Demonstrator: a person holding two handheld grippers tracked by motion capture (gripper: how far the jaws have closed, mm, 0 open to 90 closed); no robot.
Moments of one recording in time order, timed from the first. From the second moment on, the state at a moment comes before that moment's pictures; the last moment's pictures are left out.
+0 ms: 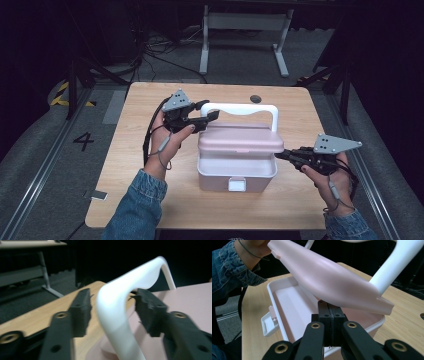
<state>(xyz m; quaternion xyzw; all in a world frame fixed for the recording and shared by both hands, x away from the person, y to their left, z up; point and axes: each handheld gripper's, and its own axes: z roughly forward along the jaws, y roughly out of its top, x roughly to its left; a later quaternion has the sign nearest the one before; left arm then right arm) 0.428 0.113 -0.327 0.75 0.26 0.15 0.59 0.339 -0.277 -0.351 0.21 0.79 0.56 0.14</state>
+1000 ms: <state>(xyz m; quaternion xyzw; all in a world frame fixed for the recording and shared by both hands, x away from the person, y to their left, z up) 0.377 0.164 -0.312 0.78 0.26 0.17 0.54 0.356 -0.279 -0.338 0.20 0.77 0.58 0.14</state>
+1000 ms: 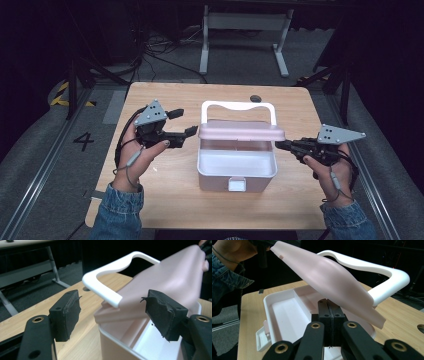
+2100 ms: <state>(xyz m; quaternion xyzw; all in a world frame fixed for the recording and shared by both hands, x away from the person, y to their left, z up) 0.393 0.116 -0.330 0.77 0.22 0.19 0.56 0.360 -0.280 -0.333 0.21 0.76 0.60 0.15</state>
